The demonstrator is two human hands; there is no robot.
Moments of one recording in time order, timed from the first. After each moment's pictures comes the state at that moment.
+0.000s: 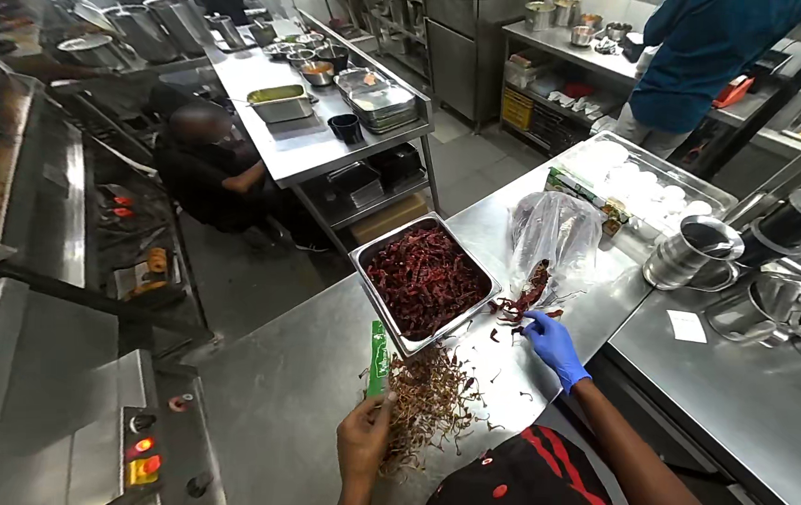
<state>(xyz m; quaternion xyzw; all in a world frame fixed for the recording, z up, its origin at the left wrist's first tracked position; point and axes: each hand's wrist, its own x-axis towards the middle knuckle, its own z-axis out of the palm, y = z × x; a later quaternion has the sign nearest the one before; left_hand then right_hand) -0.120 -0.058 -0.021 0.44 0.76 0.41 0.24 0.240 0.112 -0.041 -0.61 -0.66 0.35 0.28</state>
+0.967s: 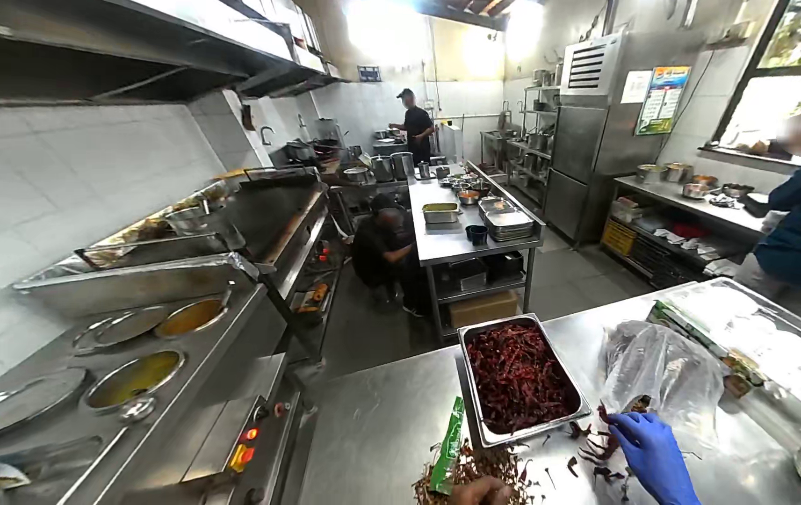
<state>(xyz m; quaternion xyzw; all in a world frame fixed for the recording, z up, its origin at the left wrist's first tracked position) -0.058 -0.035 -0.003 0.53 0.68 0.44 0.26 0.237 0.192 -0.003 -0.44 -0.84 0.06 0.32</state>
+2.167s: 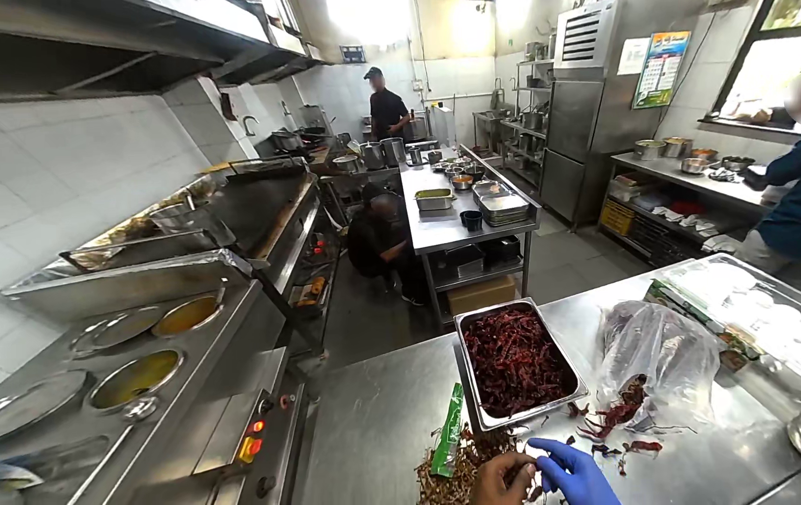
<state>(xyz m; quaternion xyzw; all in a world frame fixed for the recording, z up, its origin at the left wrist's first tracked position) -0.026 -0.012 0.006 0.48 0.59 0.50 0.41 0.153 0.082 0.009 -0.35 -0.69 0.58 0.25</state>
